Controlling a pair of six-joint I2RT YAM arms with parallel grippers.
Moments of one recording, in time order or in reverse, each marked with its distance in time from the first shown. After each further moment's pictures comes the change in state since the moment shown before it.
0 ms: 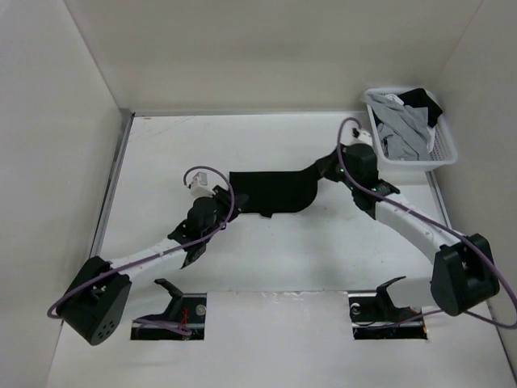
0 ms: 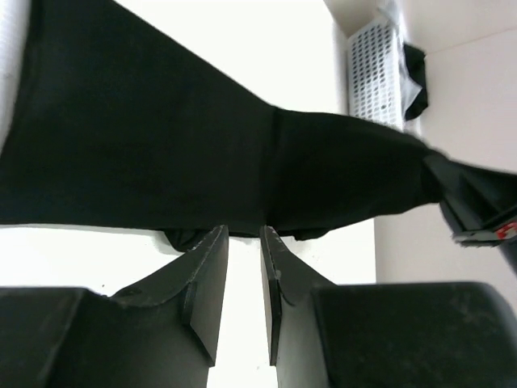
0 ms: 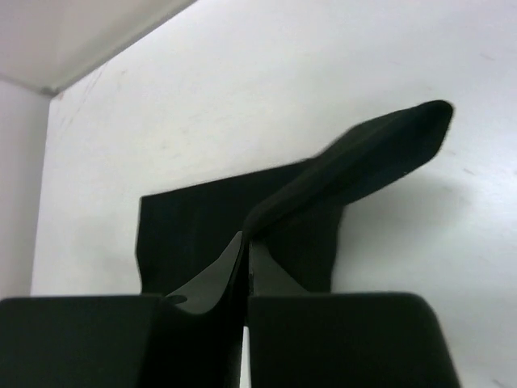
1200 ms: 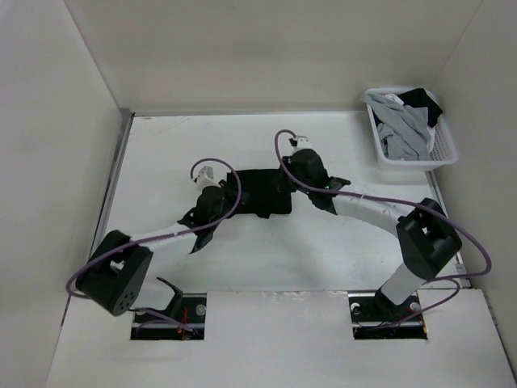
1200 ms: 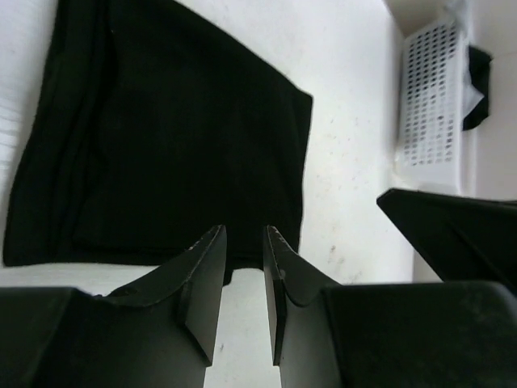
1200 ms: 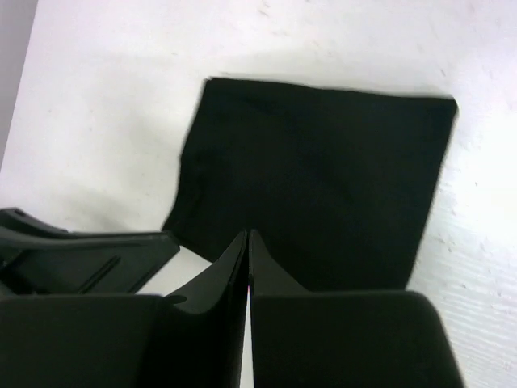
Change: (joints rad) left arm 0.063 0.159 0.087 -0.033 0.023 0.019; right arm 0.350 0.346 0.284 -0.053 -0.005 -0.116
